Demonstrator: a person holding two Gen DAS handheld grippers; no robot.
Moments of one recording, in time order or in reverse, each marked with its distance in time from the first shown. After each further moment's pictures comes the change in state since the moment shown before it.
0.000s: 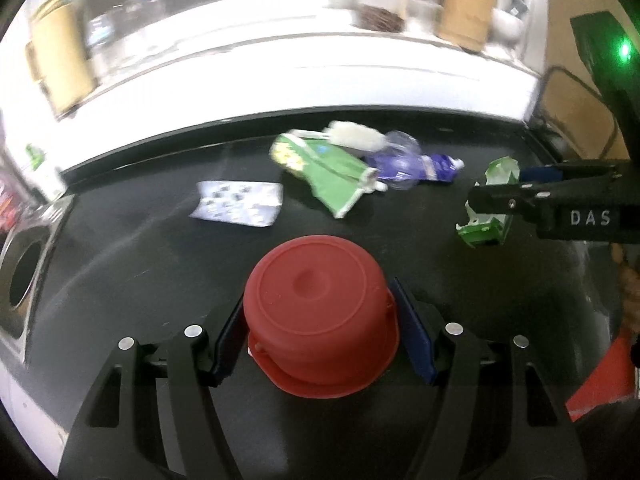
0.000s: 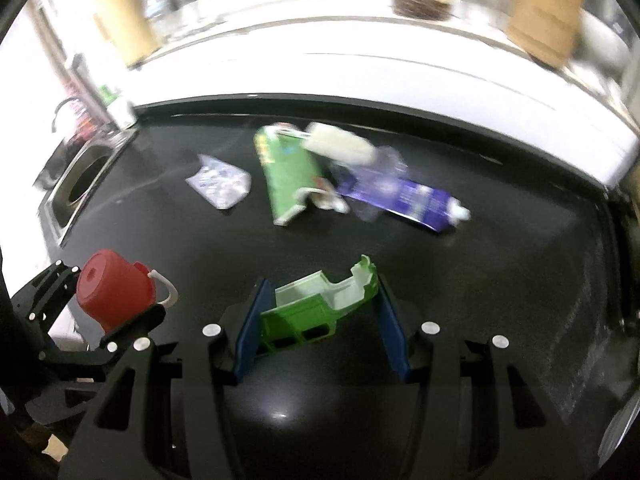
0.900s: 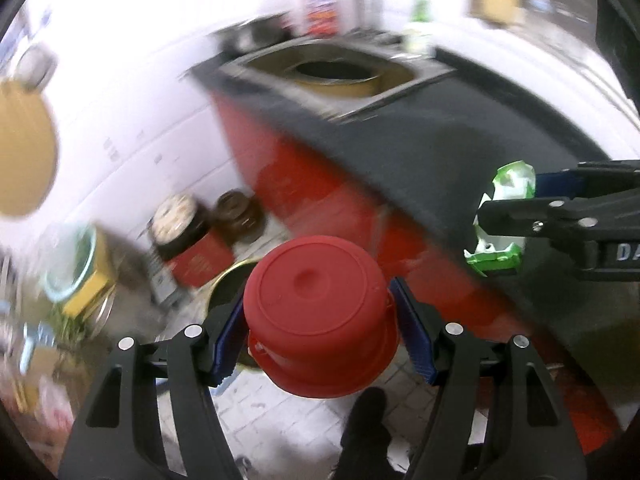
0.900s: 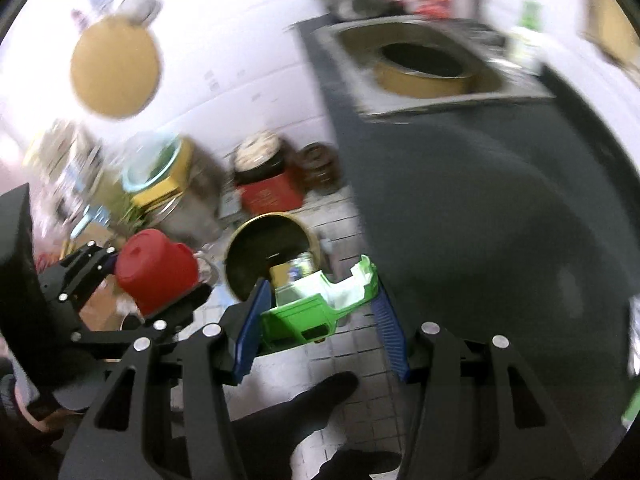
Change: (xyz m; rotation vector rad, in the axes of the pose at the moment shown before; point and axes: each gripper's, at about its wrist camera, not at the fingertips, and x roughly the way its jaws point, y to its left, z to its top) left arm -0.180 0.281 -0.282 -0.764 0.123 0.610; right arm 0.056 0.498 -0.083 -0.844 0.251 0.563
